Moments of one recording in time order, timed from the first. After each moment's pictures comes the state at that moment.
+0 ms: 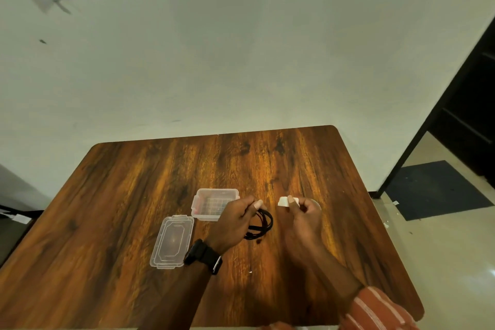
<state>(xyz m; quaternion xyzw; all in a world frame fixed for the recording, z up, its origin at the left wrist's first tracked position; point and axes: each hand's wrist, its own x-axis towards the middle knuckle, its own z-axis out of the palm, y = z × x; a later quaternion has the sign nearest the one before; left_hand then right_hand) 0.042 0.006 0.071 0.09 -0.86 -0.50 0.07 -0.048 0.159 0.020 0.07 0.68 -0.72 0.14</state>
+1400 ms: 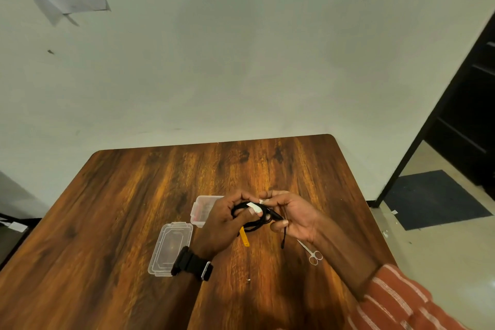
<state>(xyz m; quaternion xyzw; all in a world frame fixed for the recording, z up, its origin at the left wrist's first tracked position) 0.058 0.004 0.114 0.02 -0.77 -0.61 0.16 -0.063 0.153 0.116 -0.03 0.43 -0.70 0.56</state>
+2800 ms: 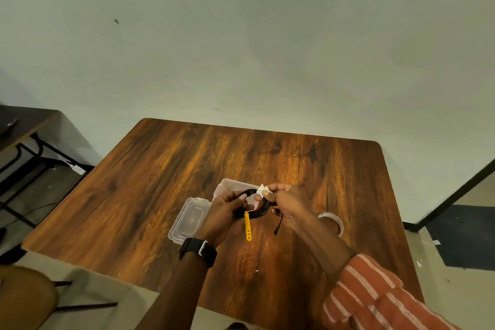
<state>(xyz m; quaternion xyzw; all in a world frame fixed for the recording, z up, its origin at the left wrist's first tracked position) 0.069 -0.024 0.067 0.31 -0.54 -0.77 0.13 -0.071 0.083 0.073 -0.07 0.67 -0.61 0.41</state>
